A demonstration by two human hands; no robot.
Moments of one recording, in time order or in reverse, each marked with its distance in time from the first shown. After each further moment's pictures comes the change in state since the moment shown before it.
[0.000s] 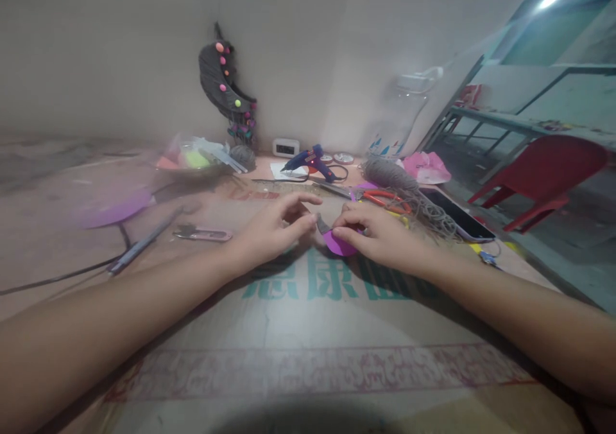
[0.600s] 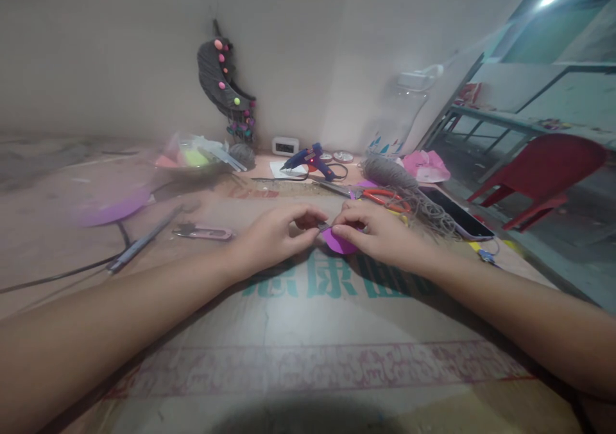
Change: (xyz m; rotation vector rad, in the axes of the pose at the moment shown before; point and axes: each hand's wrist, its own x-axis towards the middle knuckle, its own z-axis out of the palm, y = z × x) left_hand -0.003 0.002 0.003 0.272 -0.015 0.119; right_hand 0.000 -0.001 -0.001 -0.010 0.008 0.013
